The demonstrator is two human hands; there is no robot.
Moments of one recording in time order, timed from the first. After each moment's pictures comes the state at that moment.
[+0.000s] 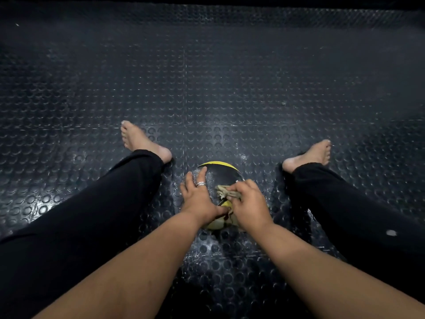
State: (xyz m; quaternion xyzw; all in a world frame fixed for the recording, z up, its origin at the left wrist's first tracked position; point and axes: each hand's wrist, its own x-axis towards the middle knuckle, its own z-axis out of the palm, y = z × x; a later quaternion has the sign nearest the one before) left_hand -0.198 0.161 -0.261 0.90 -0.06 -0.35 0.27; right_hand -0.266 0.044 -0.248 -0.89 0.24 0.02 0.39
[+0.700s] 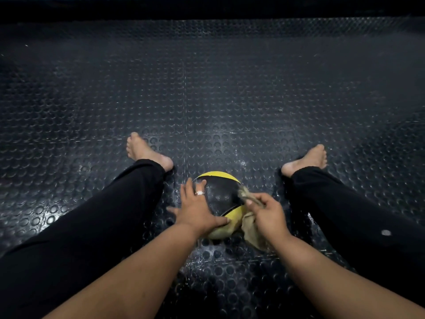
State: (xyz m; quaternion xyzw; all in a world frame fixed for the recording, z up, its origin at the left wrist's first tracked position) left_hand -0.204 0.172 -0.245 0.92 -0.12 -0.33 0.14; right_hand -0.294 0.022 -0.255 -0.71 0.39 -0.02 0.59
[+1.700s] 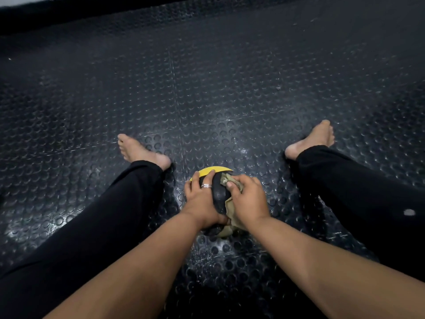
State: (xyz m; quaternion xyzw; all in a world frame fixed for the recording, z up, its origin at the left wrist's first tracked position) left_hand -0.188 0.157 -0.253 0.89 -0.17 -0.39 0.15; right_hand -0.258 0.047 -0.260 -0.79 0.37 -0.02 0.48
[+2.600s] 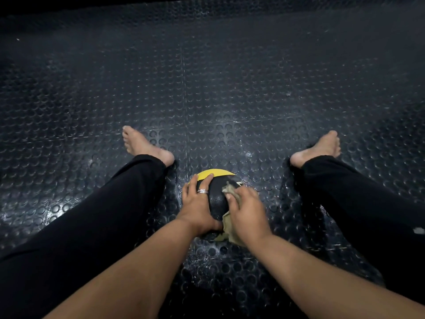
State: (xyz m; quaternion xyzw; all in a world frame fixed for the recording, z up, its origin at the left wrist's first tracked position) left_hand -0.192 0.178 -0.263 0.88 -0.14 -0.39 0.24; right_hand -0.268 0.067 -0.255 -0.86 0.31 0.00 0.41
